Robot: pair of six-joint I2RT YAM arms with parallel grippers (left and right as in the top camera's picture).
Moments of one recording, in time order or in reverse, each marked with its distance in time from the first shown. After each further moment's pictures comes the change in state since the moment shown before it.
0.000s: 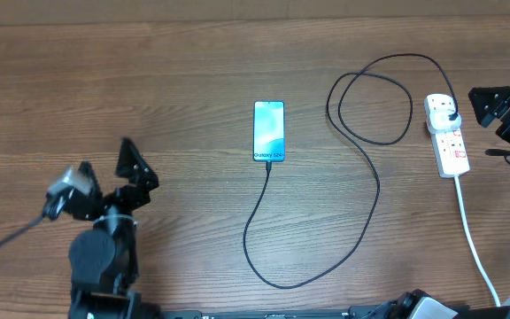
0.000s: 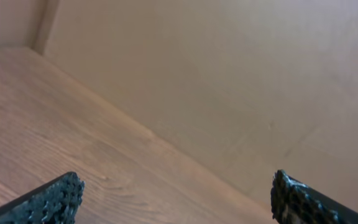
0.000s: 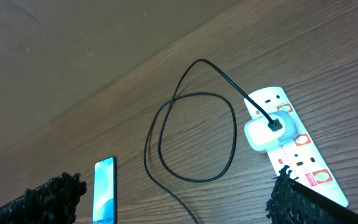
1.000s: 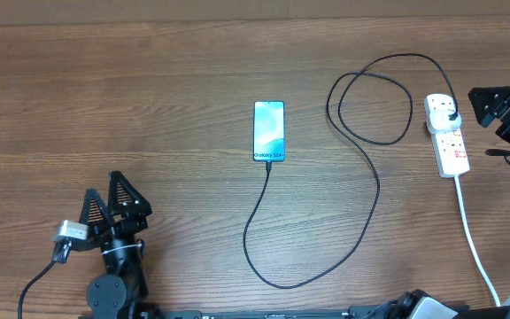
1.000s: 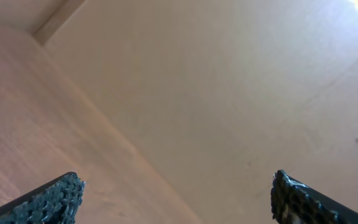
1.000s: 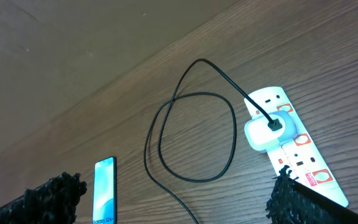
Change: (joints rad) left arm 0.066 -0.402 -0.390 0.168 -0.005 -0.202; right arm 0.000 0.000 0.000 0.000 -0.001 0.001
